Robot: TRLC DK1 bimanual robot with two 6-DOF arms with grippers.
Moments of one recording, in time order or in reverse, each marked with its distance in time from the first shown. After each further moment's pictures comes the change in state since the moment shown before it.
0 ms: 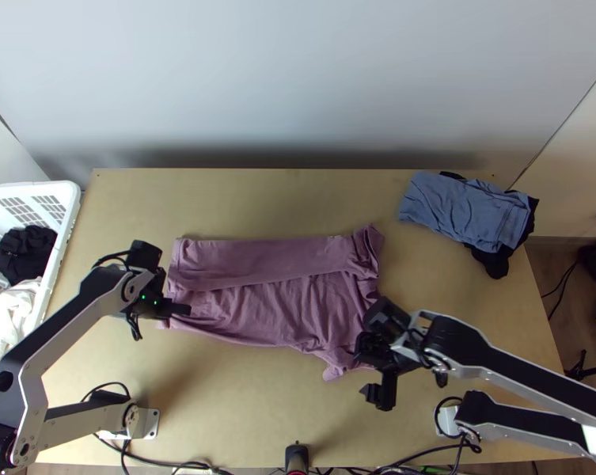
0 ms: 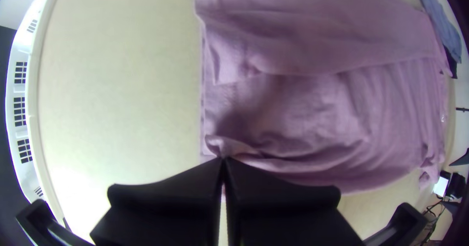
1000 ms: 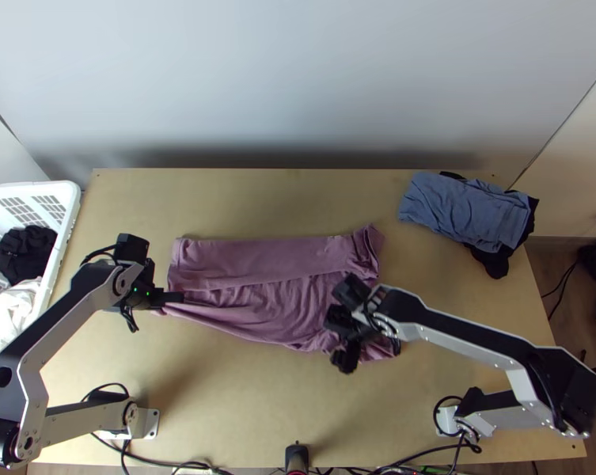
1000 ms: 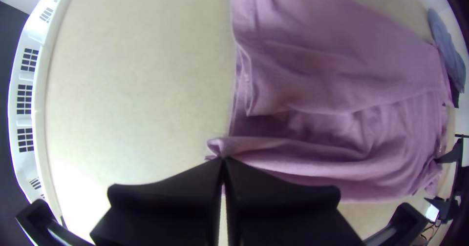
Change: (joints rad) left arm 0.082 0.014 0.015 0.064 -0.009 -0.014; right arm -0.109 0.382 0.082 0.301 -0.010 -0.018
